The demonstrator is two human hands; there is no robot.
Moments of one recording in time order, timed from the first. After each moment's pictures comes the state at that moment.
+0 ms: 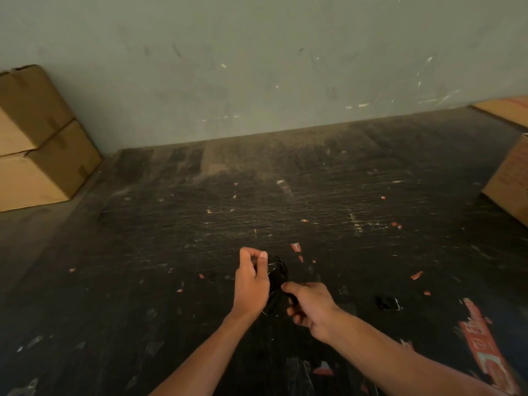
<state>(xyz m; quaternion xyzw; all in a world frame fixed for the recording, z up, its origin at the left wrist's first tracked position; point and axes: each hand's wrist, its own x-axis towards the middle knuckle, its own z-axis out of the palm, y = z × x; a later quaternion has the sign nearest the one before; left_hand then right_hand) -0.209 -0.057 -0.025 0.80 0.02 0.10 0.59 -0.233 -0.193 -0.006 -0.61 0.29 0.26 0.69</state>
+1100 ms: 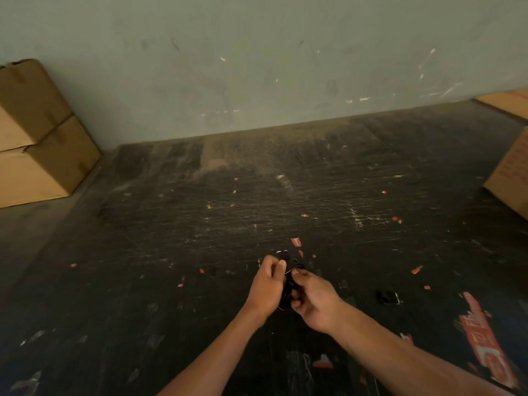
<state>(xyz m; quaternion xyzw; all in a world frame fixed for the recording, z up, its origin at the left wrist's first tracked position) -0.216 -0.079 -0.029 0.79 0.08 -0.10 0.60 -0.226 -0.198 -0.013 -0.48 0.31 0.25 0.78</state>
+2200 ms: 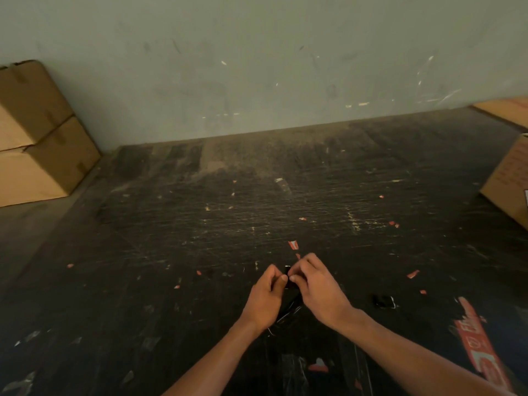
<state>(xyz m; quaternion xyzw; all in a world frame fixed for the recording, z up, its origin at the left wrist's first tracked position) -0.227 -0.073 -0.046 0.82 -0.02 -0.09 0.56 -0.220 -0.231 -0.028 -0.91 -0.16 -0.04 0.37</state>
